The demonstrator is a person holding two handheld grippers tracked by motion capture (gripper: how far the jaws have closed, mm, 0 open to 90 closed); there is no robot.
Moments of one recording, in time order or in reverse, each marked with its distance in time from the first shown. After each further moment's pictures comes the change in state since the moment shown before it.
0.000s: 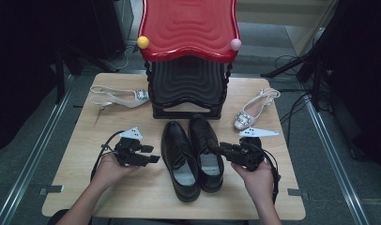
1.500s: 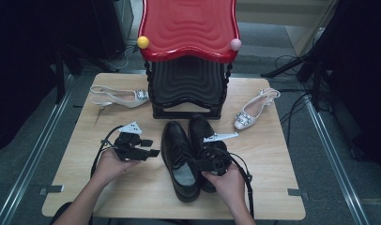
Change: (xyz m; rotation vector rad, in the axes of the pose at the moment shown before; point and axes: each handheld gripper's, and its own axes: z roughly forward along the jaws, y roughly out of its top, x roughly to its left) left arm 0.007 0.012 -0.003 -0.028 0.028 0.000; right arm 0.043 -0.007 0.073 0.198 0.023 0.013
